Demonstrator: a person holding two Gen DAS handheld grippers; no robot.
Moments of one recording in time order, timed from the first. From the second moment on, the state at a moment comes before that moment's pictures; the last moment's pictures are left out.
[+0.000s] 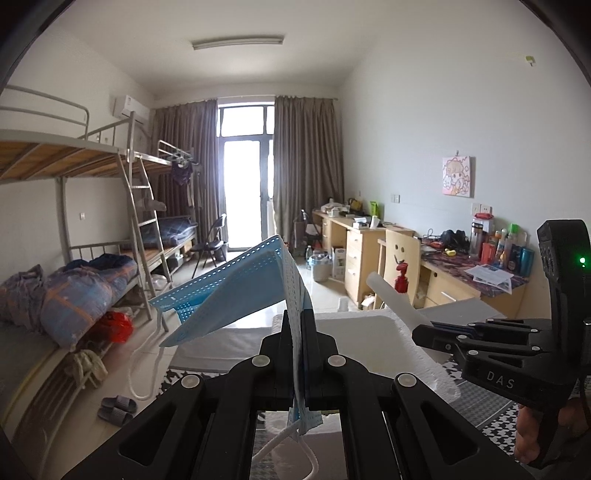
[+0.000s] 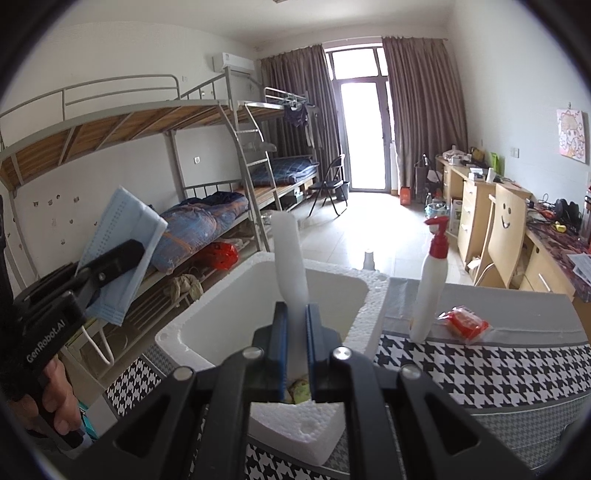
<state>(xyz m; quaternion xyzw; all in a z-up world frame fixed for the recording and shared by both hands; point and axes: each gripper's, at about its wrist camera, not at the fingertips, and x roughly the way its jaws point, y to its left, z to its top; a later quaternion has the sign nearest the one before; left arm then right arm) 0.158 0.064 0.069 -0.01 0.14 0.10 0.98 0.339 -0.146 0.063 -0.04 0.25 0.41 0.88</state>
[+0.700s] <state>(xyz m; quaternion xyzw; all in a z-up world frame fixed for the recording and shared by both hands) 0.157 0.082 0.059 -0.03 0.16 0.12 0.98 0.348 -0.114 0.043 -0.06 0.29 0.40 0.86</state>
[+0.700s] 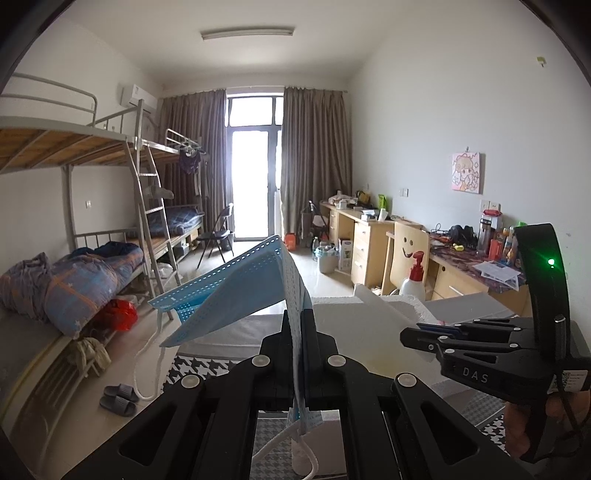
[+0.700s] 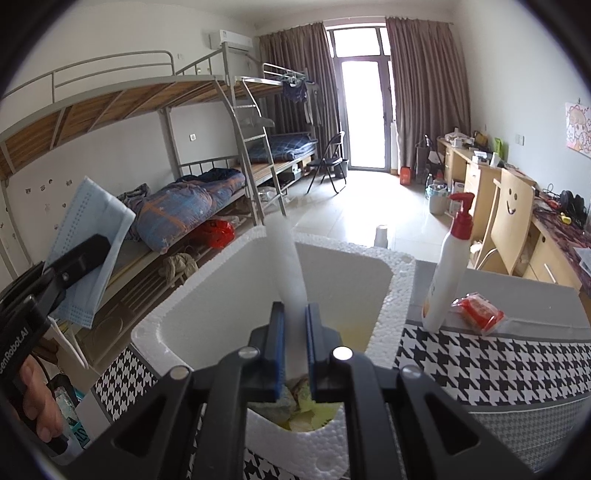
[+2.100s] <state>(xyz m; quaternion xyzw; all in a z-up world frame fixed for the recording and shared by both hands) 0.169 0.070 0.065 -0.02 0.16 0.07 0.98 0.334 -0.146 0.058 -0.06 0.25 0.38 0.89</state>
